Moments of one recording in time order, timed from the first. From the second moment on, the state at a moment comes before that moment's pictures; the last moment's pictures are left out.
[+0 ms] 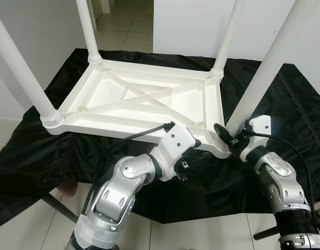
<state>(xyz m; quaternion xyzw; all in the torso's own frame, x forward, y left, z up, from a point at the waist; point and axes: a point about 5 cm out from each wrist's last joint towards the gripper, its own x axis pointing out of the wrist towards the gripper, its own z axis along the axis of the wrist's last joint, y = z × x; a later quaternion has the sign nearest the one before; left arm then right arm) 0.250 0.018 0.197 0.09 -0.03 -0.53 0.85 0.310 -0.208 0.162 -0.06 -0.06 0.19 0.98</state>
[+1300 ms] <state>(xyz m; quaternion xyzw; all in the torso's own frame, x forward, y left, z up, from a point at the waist) 0.281 0.033 0.195 0.07 -0.03 -0.37 0.93 0.290 -0.156 0.157 0.06 -0.06 -0.08 0.99</state>
